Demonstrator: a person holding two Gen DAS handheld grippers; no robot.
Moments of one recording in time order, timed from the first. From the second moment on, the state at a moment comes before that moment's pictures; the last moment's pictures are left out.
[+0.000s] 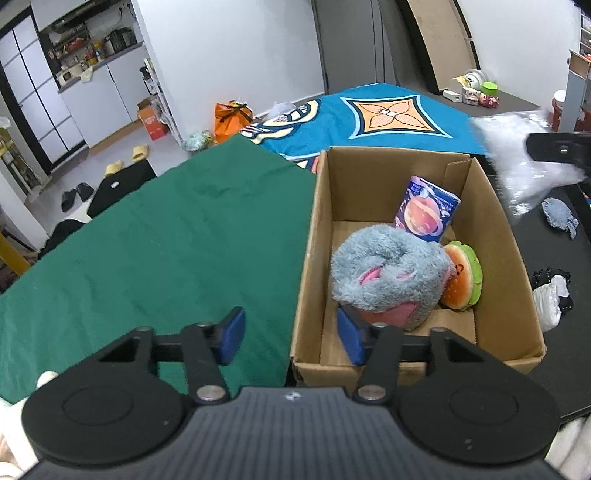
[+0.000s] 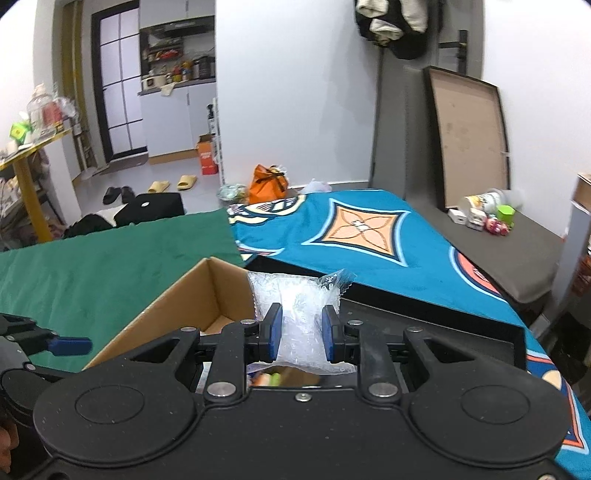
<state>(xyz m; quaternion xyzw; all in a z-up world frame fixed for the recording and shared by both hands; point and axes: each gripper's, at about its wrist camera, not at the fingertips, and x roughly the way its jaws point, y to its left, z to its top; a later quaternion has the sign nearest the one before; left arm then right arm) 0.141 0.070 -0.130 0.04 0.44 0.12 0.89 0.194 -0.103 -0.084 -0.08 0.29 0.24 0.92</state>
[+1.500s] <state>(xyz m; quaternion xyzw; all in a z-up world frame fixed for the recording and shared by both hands) 0.136 0.076 -0.128 0.03 0.44 0.11 0.89 0.167 -0.124 -0.093 -0.08 0.33 0.25 0.91</state>
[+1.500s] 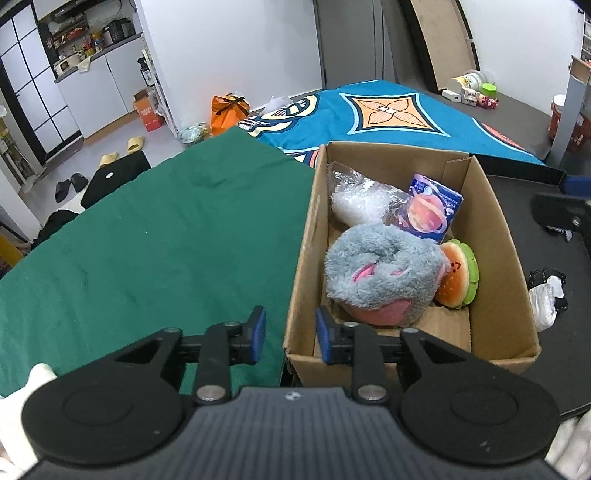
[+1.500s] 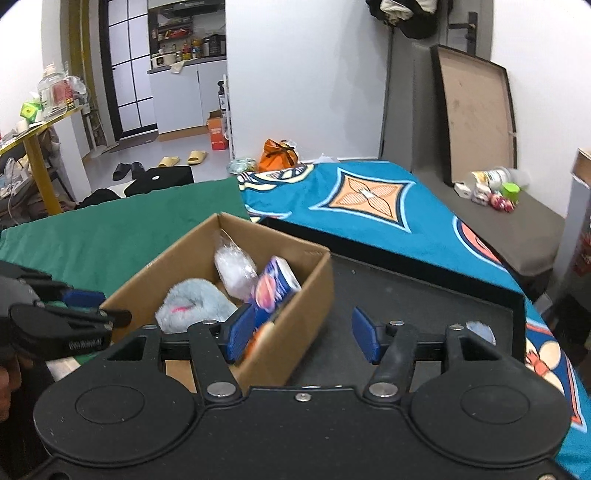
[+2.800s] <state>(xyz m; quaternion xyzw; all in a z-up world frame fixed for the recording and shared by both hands) 0.163 0.013 -0.127 0.20 0.46 0.12 0.85 0.192 -0.227 -0.199 0.07 0.42 0.15 0.89</state>
